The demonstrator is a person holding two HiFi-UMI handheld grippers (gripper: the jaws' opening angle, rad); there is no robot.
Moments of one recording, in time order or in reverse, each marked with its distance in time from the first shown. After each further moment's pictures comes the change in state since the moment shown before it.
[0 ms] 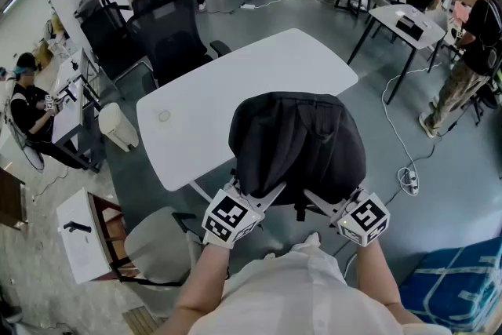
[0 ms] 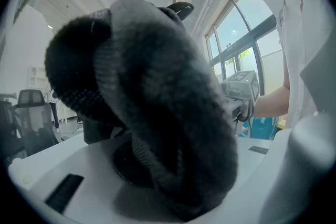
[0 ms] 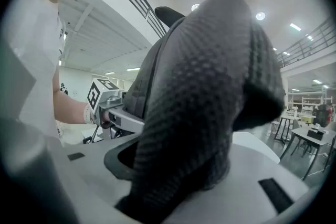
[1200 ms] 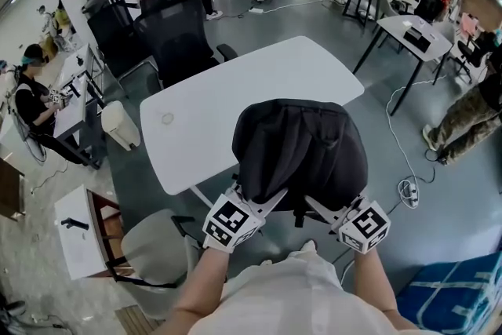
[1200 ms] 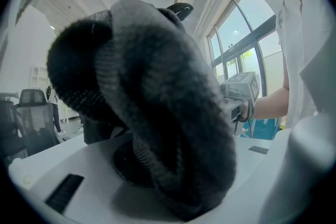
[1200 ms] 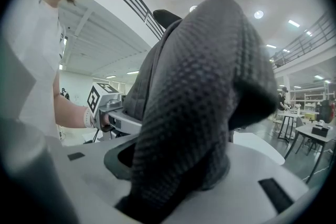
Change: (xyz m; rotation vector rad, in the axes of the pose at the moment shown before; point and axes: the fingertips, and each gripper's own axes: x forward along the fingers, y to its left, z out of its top) left arm 0.012 0.014 0.004 -0.007 -0.008 0.016; right arm 0.009 -0.018 0.004 0.024 -0.033 0.023
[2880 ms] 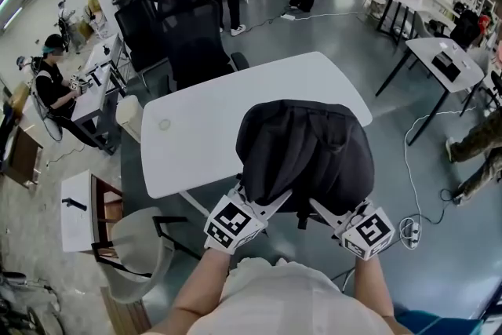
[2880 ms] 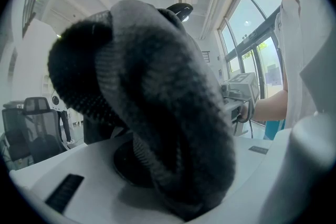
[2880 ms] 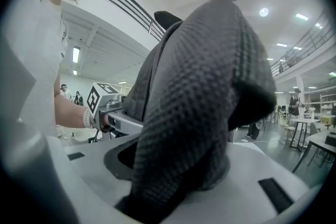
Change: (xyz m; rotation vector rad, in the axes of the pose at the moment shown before) left arm 0.153 0.022 0.058 0.003 0.010 0.163; right arm -0.033 -0.169 0.005 -0.042 -0.069 0.144
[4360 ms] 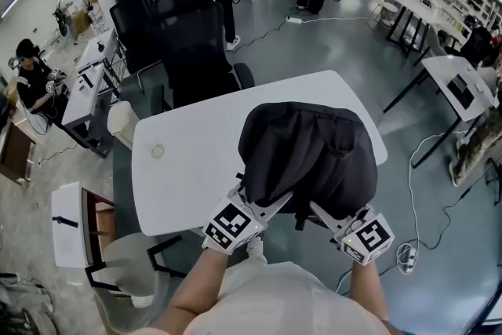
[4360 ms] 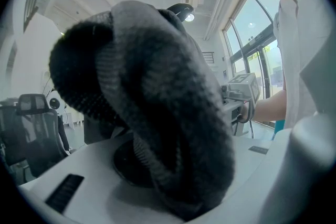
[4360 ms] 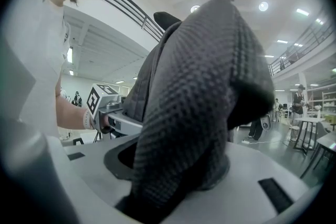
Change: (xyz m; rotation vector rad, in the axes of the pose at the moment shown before) left arm 0.069 0.175 0.005 -0.018 -0.004 0.004; right arm 0.141 -0.123 0.011 0.013 0.008 0.003
